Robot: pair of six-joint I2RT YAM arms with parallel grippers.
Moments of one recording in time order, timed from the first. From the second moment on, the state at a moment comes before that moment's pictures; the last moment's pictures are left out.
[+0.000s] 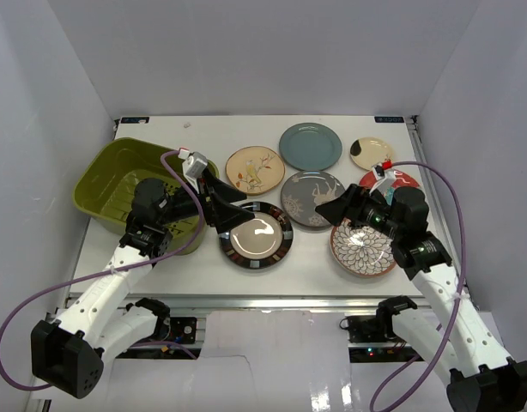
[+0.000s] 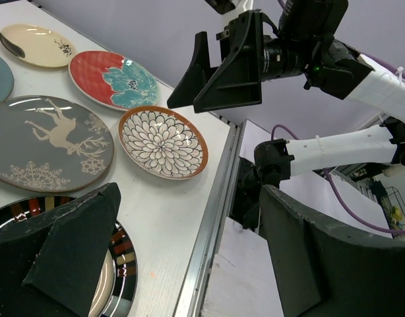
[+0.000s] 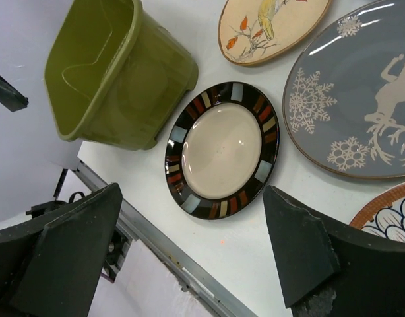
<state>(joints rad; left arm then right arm) -0.40 0.94 0.73 0.33 0.89 -0.53 0.30 0.76 0.69 -0.23 -0.49 0.58</state>
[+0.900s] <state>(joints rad) -0.40 1.01 0.75 0.28 0.89 -0.63 0.63 1.14 0.37 0.17 -0.23 0.83</state>
